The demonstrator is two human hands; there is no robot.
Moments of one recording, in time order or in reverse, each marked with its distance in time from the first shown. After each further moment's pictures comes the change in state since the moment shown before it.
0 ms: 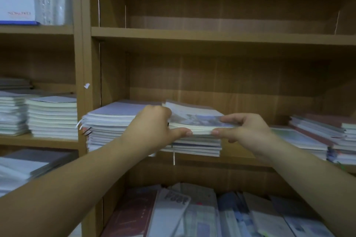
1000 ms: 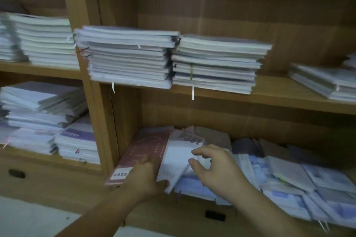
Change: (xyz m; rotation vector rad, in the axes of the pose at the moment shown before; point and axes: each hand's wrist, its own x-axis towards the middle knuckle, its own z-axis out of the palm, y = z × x) left_hand -0.193 -0.098 0.246 -0.216 -0.488 -0.331; right_hand -0.096 0.162 0.162 -0.346 -0.341 -0.111
